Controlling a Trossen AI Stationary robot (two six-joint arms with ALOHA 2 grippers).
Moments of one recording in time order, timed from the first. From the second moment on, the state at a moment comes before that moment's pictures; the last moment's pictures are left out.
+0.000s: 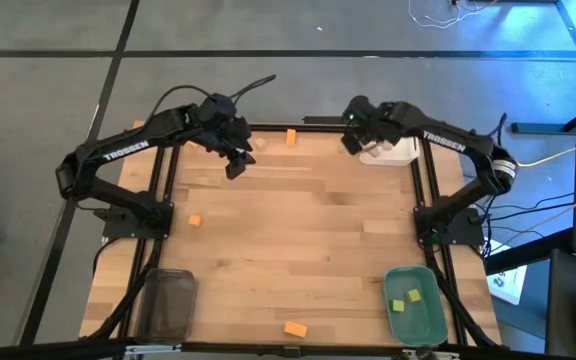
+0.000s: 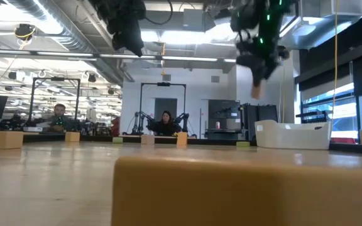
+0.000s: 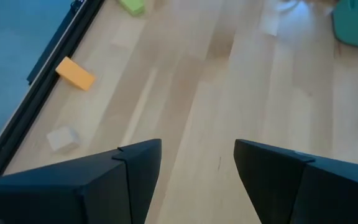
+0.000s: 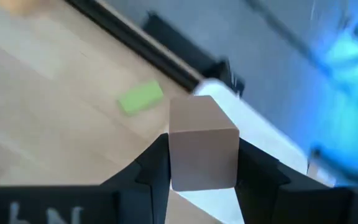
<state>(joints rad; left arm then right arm) 0.50 1.29 1.26 -0.74 0.22 0.05 -0.57 1.53 1.36 -1.05 0.49 0.31</state>
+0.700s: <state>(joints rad) 0.50 1.29 1.26 -0.75 0.23 0.03 -0.92 1.78 1.28 -1.02 0.21 0.22</state>
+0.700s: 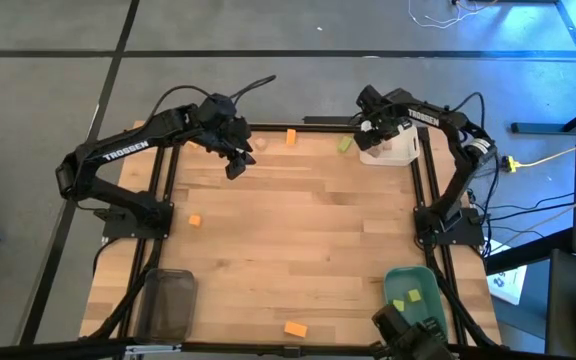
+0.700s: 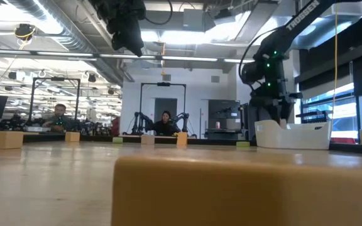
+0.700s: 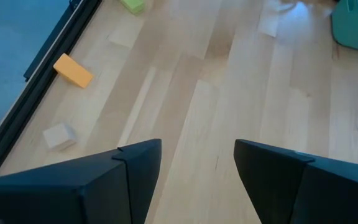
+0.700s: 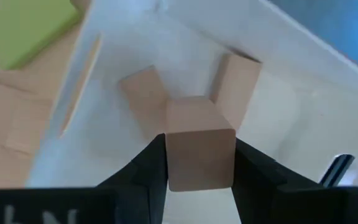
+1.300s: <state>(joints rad) 0.50 1.29 1.26 -0.78 0.11 -0.01 -0.92 1.80 1.35 -1.07 0.14 0.23</state>
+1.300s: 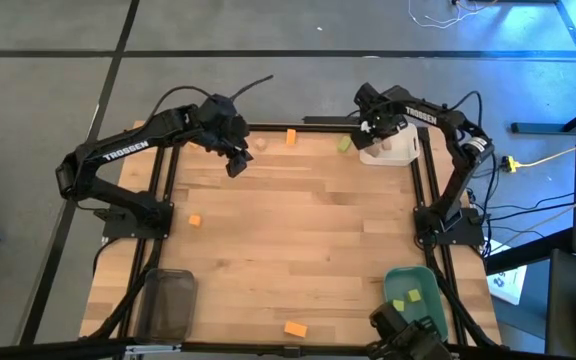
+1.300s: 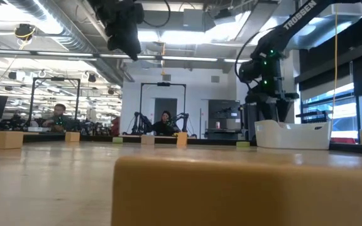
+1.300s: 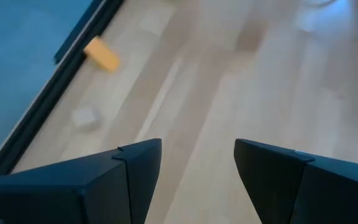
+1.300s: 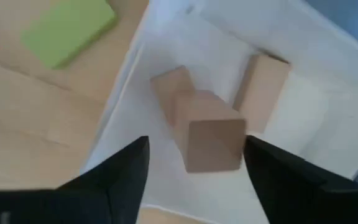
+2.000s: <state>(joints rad) 0.29 1.29 1.25 -1.51 -0.03 -0.93 -0.72 1.45 1.61 -1.05 0.14 0.22</state>
